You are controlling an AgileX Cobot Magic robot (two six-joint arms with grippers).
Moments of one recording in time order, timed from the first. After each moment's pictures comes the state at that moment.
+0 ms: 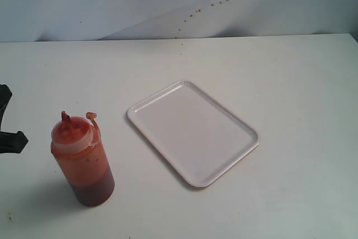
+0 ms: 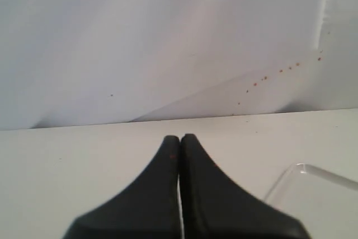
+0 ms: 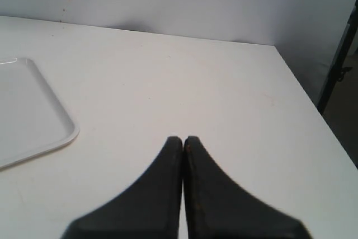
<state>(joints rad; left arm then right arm) -0.03 1.35 -0.06 0.17 -1.20 -0.13 -0.02 0.00 0.00 0.01 0.33 -0.14</state>
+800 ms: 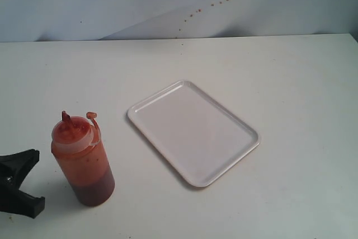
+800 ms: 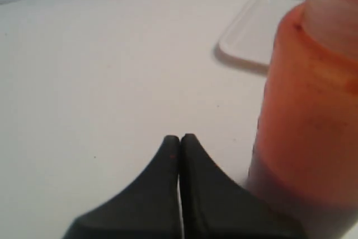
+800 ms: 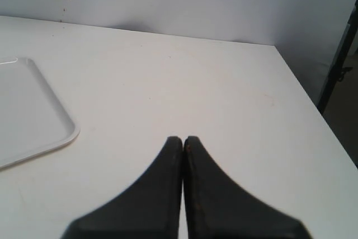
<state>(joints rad) -0.03 1.37 -0.01 0.36 -0.84 -0.06 -0.02 0.00 0.00 0.01 0.33 -0.14</state>
